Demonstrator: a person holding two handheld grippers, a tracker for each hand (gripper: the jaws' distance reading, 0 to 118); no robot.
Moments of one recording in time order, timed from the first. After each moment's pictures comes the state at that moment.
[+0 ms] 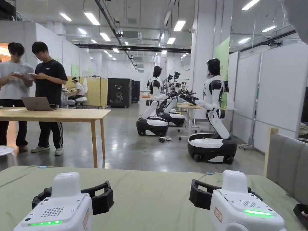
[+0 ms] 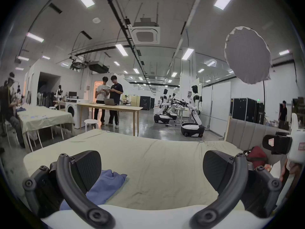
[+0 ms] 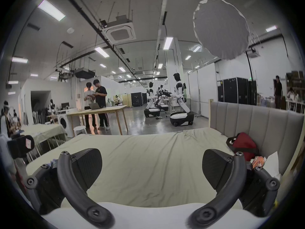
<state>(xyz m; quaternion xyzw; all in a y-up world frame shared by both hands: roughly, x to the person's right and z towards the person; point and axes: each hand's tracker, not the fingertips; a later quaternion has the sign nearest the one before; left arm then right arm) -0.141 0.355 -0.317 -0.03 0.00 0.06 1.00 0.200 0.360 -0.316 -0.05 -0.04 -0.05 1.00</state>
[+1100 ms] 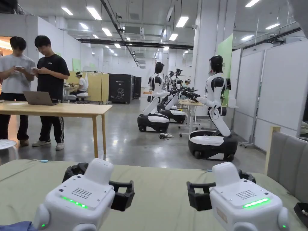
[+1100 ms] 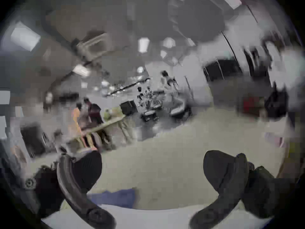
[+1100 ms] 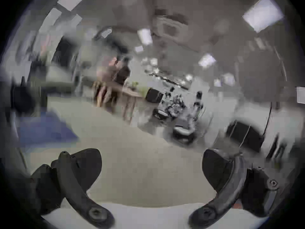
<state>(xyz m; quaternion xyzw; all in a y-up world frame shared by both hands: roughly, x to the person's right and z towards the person) -0.126 0.371 -0.331 -0.01 -0.12 -0.06 0.99 0.206 0.375 -0.321 -0.05 0.05 0.04 1.00</state>
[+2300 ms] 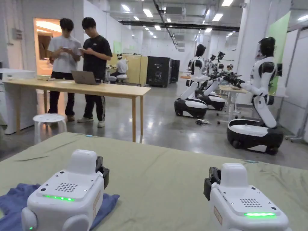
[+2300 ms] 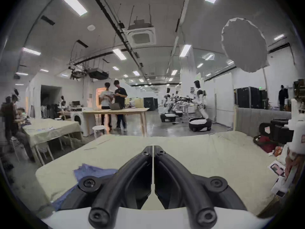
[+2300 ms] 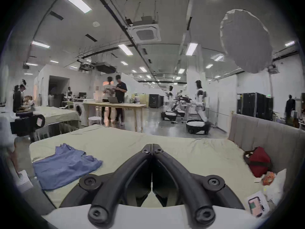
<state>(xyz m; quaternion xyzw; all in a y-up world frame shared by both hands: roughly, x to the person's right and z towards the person) -0.232 0.331 -0.295 -0.04 0.04 -0.01 1.00 0.073 0.324 -0.328 -0.04 0.10 0.04 0.99</state>
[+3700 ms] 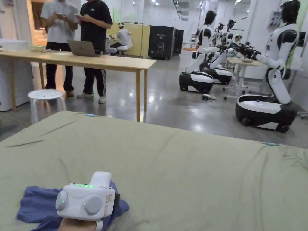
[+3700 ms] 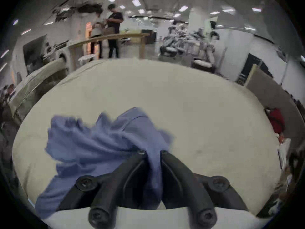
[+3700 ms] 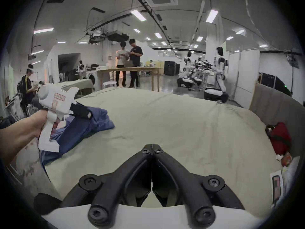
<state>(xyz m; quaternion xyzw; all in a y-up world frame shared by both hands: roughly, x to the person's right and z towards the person) -0.265 0.203 -0.526 -0.34 -0.06 0.04 0.94 0.073 0.212 -0.360 -0.21 0.11 0.05 0.97</state>
